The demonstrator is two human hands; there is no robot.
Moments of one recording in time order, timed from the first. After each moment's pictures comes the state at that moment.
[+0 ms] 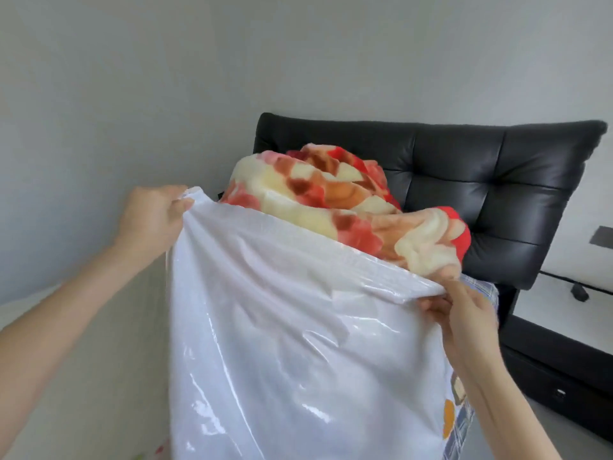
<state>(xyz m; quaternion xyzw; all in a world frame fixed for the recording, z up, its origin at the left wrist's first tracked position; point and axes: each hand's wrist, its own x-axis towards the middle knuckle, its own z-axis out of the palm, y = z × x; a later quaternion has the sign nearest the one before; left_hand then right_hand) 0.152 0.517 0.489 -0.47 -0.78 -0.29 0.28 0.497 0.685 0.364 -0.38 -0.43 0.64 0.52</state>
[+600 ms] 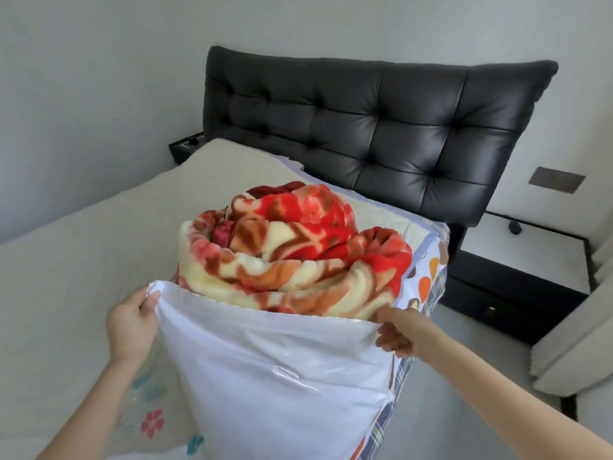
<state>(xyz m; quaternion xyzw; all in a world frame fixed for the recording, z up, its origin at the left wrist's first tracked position) 0.151 0.456 0.238 -0.32 -0.85 -0.41 0.08 0.525 0.665 0.239 -0.62 -0.48 0.61 0.10</state>
